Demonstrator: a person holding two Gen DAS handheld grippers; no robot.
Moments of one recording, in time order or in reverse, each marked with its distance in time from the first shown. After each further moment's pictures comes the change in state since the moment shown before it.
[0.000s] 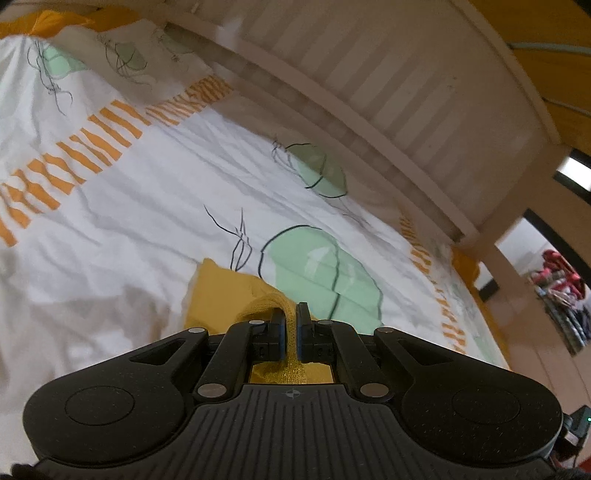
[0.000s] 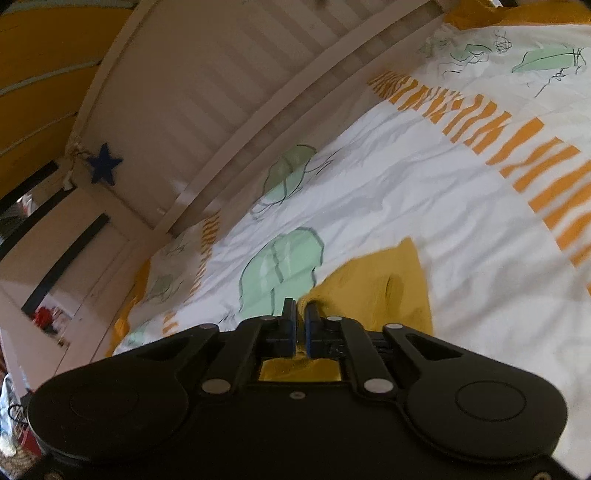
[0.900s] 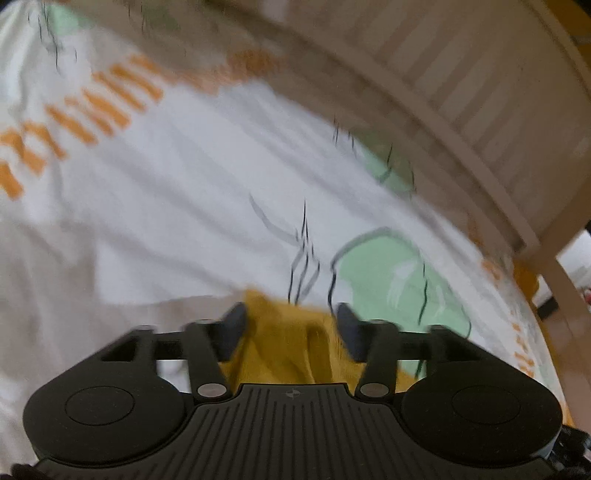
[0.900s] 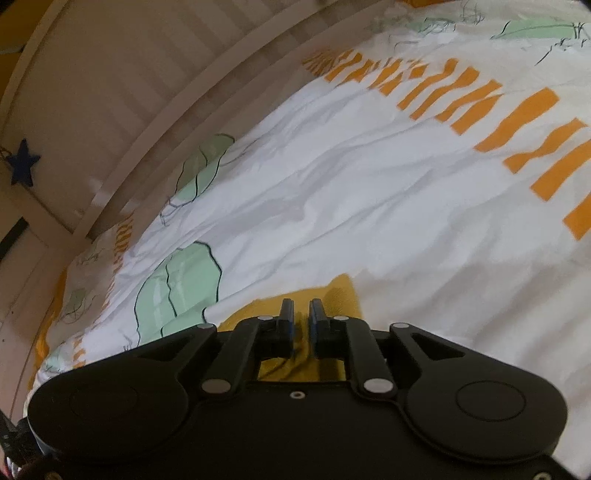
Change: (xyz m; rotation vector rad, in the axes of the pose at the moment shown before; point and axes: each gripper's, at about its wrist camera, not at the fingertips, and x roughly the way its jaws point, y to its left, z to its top) left arm 0.108 0.045 0.023 -0.042 -0.003 0.142; right arm 0.109 -0.051 0.026 0.019 0.015 -0.220
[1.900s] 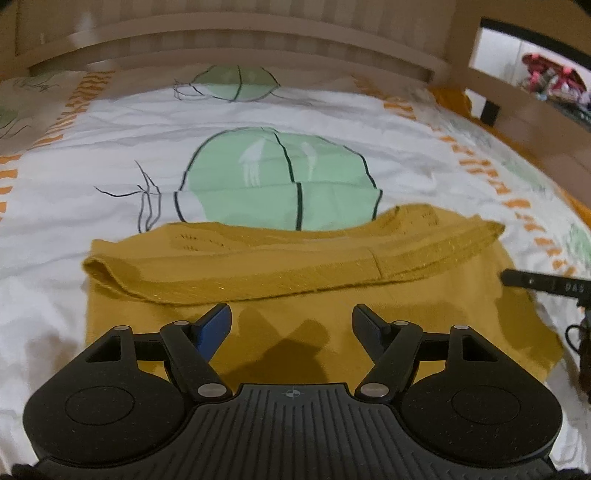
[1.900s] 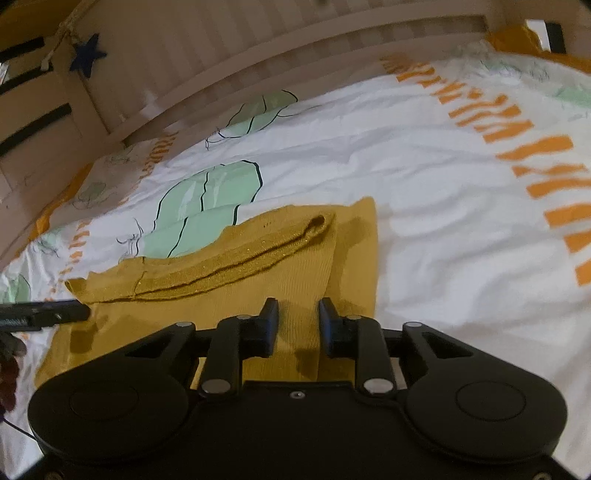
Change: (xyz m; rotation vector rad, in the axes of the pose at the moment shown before) left arm -0.019 -0.118 -0.099 0.615 0.210 -0.050; right arm -0.044 0.014 -0.062 -0.350 0.060 0.023
